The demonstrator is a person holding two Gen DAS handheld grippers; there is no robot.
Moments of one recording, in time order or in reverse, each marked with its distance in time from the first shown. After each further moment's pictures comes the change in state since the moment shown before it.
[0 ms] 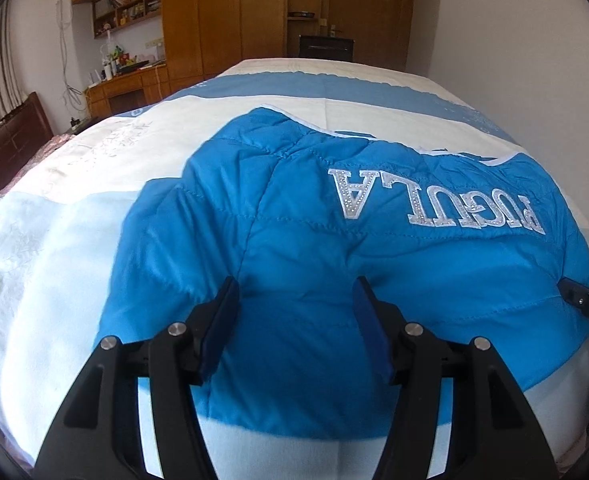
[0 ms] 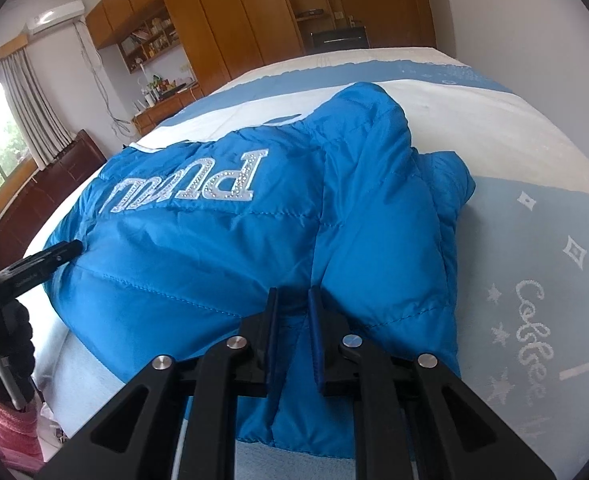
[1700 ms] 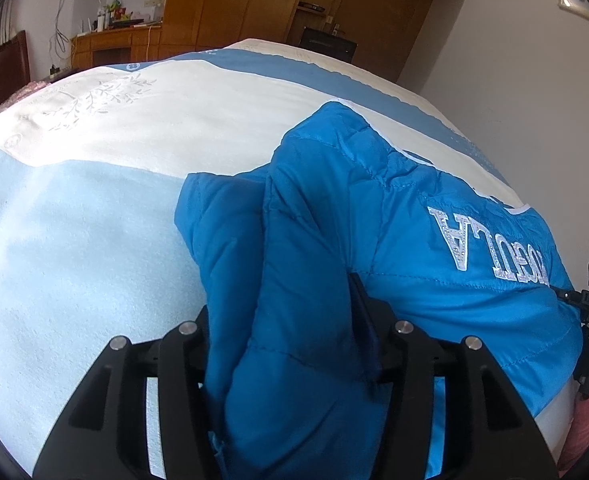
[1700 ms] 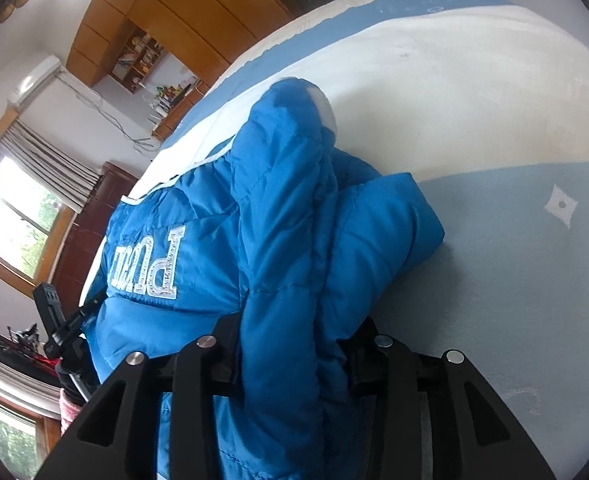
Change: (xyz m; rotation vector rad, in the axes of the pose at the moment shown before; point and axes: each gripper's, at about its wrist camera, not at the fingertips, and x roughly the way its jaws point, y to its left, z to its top) left arm 0.066 0.096 0.022 -0.158 0.034 -0.205; right arm 0.038 -0.085 0.057 0.252 0.157 0.257
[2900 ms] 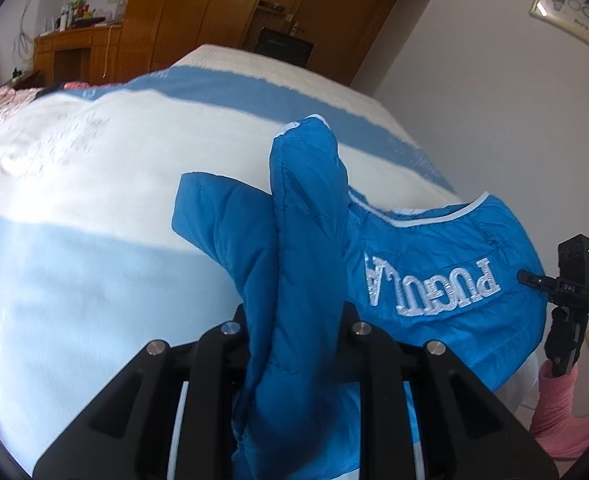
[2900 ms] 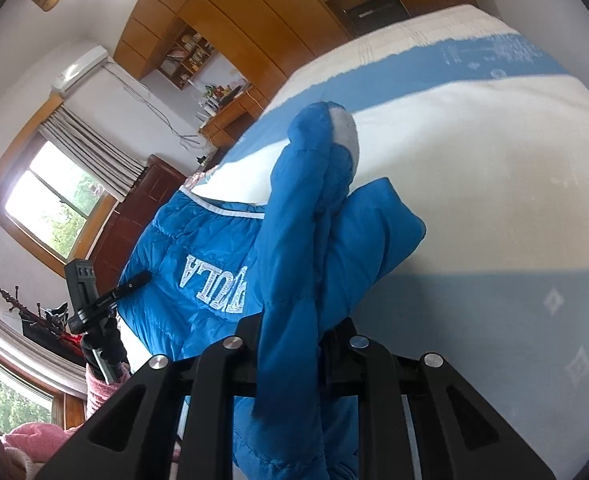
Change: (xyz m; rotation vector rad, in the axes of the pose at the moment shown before) left arm -0.035 -0.021 0.057 0.030 0.046 -0.159; right arm -0.060 0.047 0.048 -0.091 0.001 0.113
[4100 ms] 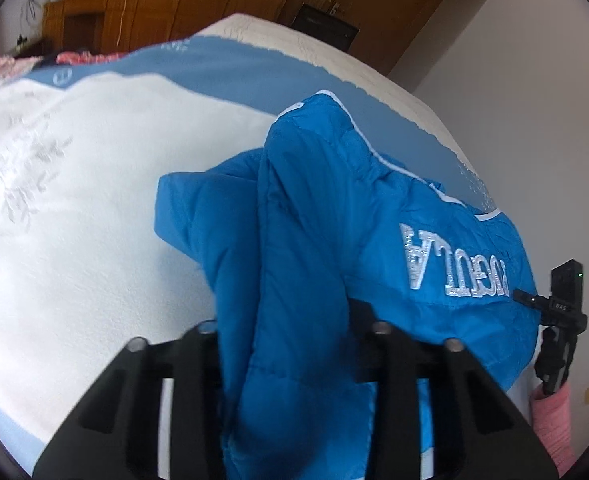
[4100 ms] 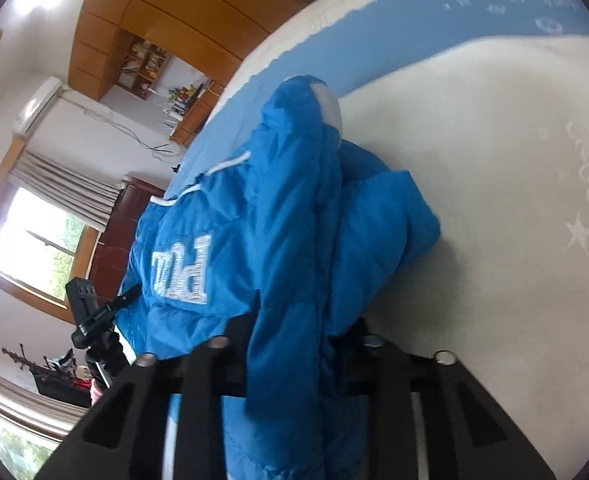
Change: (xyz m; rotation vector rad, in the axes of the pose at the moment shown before) left arm 0.143 0.082 0.135 -0.086 0.058 0.032; right arm 0.153 -0.077 0.133 0.121 0.043 0.000
